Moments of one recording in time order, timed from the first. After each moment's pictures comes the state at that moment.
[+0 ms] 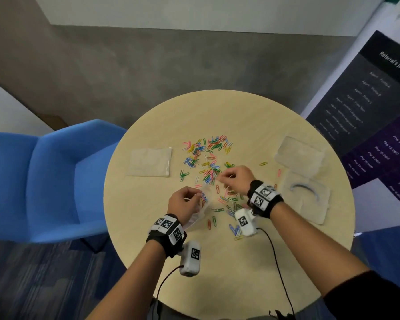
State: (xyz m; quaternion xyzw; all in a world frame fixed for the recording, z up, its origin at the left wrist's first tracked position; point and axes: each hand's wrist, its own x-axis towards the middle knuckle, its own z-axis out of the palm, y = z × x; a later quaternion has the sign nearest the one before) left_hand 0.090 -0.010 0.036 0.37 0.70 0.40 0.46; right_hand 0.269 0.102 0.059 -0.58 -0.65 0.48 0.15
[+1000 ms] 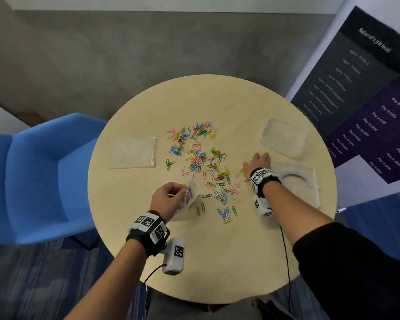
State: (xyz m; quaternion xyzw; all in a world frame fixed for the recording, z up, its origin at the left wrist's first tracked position) left_hand 0.088 -0.029 0.040 0.39 0.71 0.35 0.47; right_hand 0.349 0.134 -0.009 -0.78 -0.59 0.20 -0.06
